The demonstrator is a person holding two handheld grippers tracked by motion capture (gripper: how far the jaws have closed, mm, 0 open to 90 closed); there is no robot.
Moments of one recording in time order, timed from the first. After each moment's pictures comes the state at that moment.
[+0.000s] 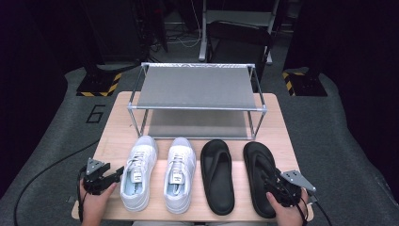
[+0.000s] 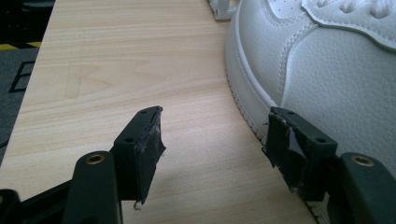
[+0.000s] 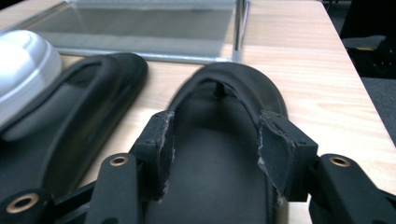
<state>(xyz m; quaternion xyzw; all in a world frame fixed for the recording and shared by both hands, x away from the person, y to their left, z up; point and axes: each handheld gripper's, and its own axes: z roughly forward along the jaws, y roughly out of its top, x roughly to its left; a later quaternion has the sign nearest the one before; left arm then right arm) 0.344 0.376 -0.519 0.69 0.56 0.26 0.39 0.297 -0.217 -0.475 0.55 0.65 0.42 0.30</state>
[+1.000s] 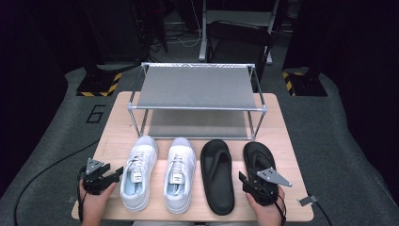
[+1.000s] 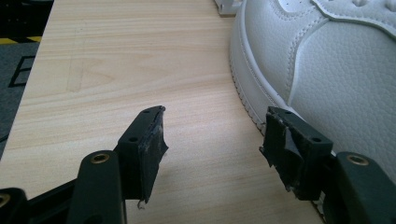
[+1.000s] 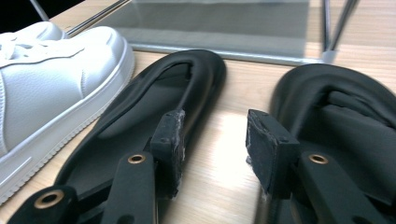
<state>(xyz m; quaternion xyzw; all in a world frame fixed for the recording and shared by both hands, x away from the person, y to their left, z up) 0.344 0.378 -0.521 0.68 0.56 0.26 0.38 0.303 -0.158 -0.477 0.51 0.69 0.45 0.24</state>
